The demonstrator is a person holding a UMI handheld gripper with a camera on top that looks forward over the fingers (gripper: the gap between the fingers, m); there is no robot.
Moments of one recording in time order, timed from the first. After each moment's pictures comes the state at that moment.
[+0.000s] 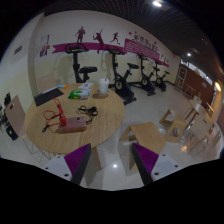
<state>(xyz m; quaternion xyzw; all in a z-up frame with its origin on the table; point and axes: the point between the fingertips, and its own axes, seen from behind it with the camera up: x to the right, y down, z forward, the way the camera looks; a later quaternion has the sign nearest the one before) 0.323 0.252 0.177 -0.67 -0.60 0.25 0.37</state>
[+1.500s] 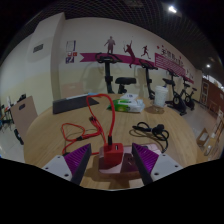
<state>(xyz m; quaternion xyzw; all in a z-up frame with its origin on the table) 0.058 0.025 0.031 -0.56 -0.64 0.39 0.36</state>
